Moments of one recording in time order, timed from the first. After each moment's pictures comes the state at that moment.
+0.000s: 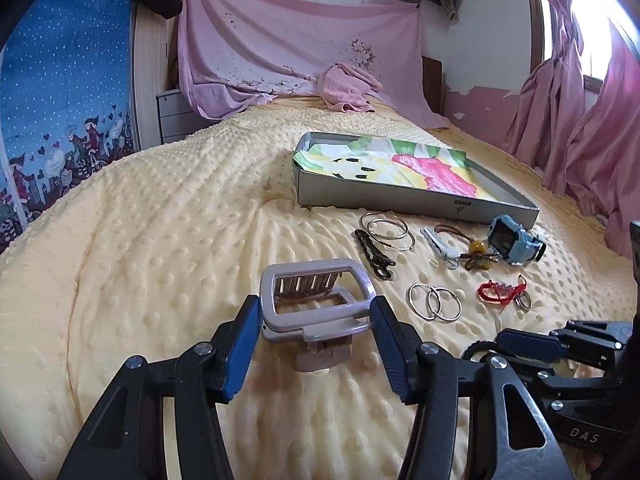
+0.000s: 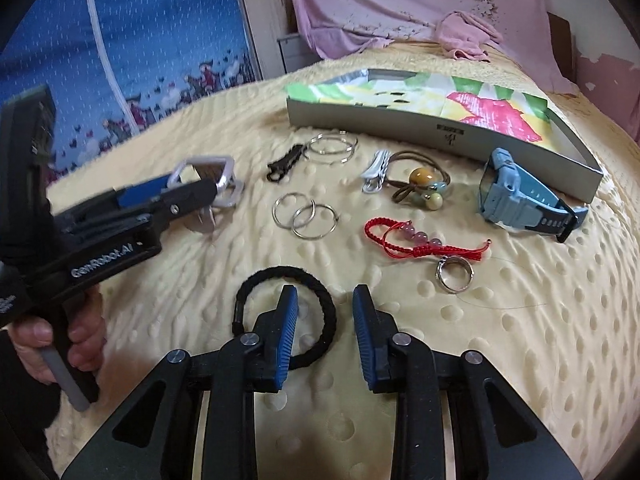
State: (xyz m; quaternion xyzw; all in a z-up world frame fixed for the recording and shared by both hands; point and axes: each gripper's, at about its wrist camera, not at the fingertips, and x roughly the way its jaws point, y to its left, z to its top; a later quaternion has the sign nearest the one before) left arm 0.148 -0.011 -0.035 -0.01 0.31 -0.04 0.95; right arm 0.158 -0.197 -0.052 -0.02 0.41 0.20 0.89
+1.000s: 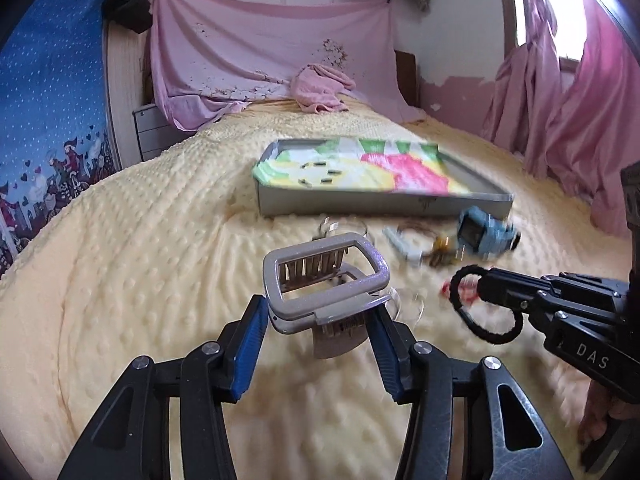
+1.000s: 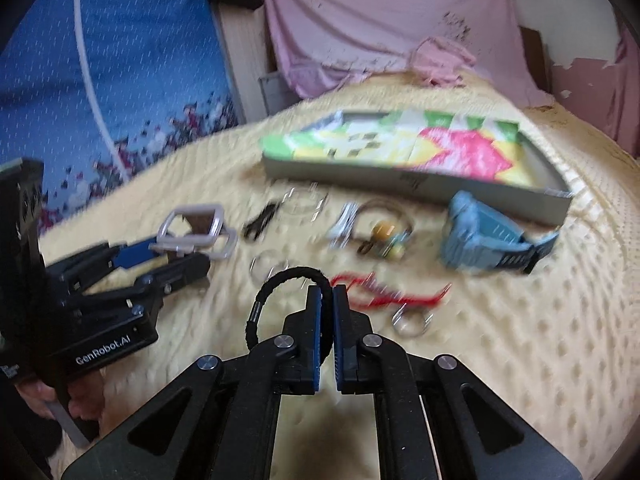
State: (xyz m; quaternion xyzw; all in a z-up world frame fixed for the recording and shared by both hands) left arm 0.148 -0.037 -0.015 0.00 0.30 -0.07 0.95; right arm 0.166 -0.228 -0.017 0.04 0.33 0.17 0.93
